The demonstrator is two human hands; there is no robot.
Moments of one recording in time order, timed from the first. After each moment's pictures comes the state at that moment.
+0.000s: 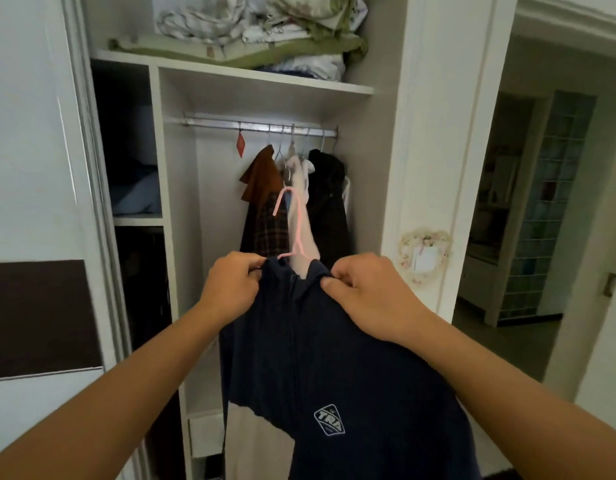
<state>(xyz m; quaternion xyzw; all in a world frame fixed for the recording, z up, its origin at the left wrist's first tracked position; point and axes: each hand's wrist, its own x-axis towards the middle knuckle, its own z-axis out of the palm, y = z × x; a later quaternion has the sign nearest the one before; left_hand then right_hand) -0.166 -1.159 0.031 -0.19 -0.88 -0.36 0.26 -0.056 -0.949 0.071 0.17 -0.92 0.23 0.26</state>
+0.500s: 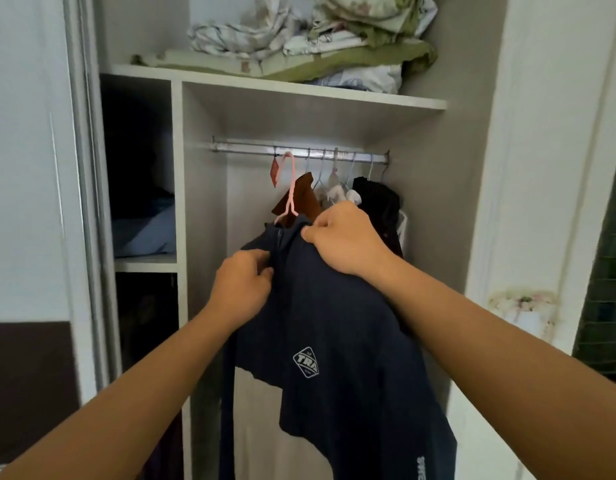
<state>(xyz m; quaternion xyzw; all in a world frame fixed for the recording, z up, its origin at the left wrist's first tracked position) -0.323 -1.194 0.087 -0.13 -0.87 -0.36 0.32 -0.293 -1.029 0.166 0.20 -0.89 0.32 0.27</state>
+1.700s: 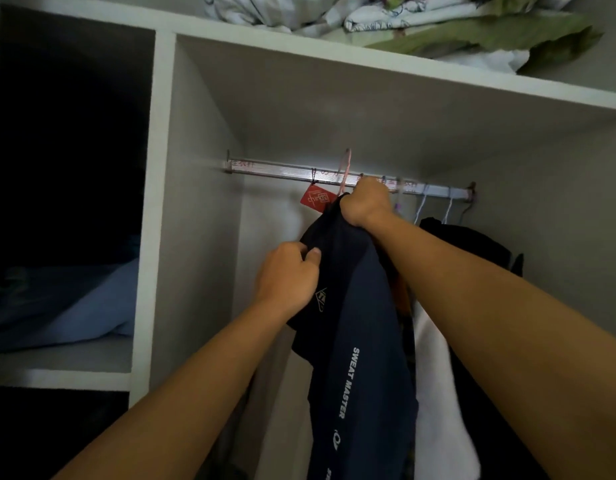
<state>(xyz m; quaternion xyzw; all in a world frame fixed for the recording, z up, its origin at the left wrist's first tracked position) -0.596 -1.212 0.157 -0.08 -0.83 -0.42 0.36 -0.653 -1.090 0.271 0.03 -0.89 0.27 0.37</state>
